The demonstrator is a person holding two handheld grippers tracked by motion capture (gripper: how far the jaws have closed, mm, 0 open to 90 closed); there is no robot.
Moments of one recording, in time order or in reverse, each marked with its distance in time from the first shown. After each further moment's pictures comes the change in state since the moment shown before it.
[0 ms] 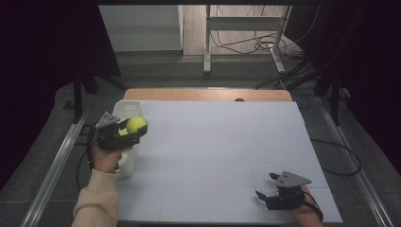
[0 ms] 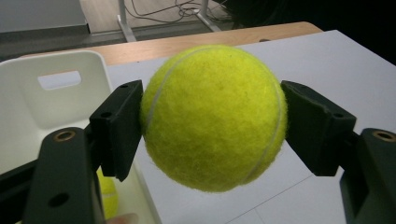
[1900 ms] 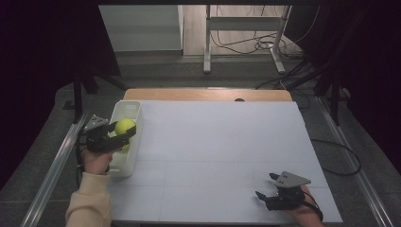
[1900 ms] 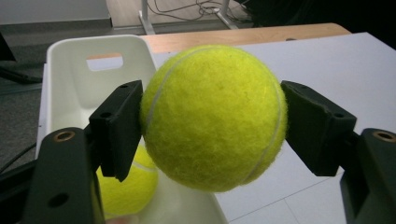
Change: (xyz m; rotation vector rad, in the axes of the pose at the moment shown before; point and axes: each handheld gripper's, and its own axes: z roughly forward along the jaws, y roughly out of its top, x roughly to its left) left arm 0.021 -0.012 -0.008 0.010 0.066 -0.037; right arm 0.000 0.000 0.000 0.003 0.003 -0.009
